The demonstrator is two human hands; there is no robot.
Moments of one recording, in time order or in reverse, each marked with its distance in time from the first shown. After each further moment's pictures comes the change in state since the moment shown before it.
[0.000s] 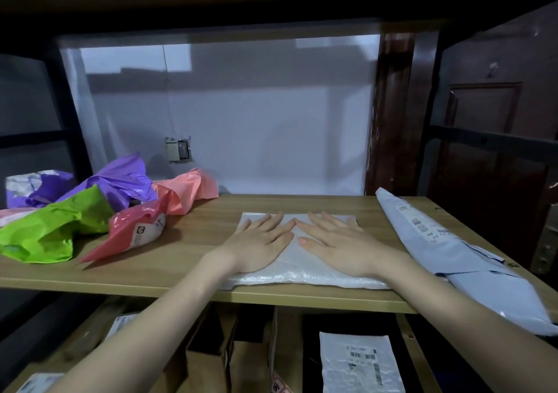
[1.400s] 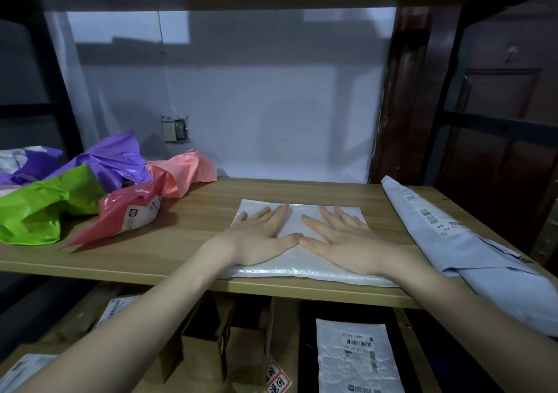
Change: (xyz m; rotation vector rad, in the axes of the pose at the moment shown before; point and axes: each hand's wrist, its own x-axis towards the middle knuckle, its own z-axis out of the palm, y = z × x) left_hand -0.006 0.003 0.001 -0.036 -0.058 -0.043; right_hand 0.004 0.003 0.012 0.004 -0.085 0.084
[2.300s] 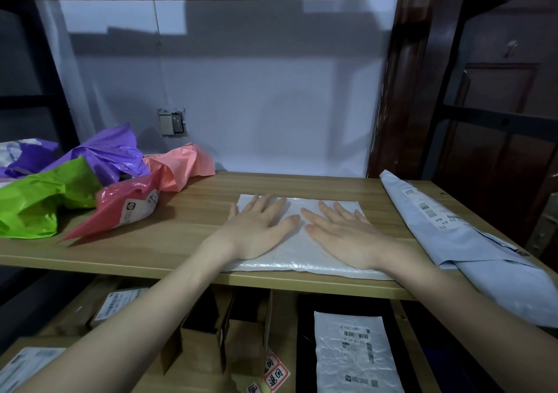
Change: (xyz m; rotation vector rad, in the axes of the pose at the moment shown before) left_hand 0.005 -0.003 0.008 -0.091 0.141 -0.049; right_hand 0.002 0.000 0.003 -0.002 0.021 0.015
